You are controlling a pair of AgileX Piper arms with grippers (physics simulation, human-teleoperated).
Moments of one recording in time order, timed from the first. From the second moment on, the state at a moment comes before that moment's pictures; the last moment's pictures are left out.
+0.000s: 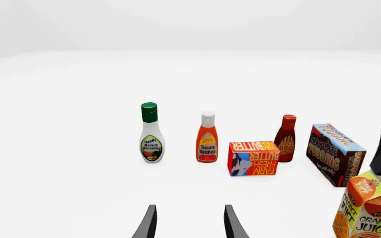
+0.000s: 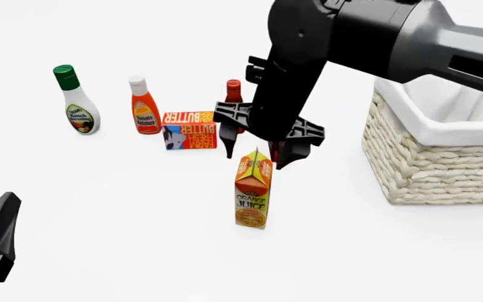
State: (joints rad) left arm 0.00 0.00 0.00 0.00 0.00; right arm 0.75 1.77 -1.62 1.22 0.87
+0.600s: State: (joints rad) left arm 0.00 0.00 0.00 0.00 0.00; right arm 0.74 1.80 -1.62 1.22 0.83
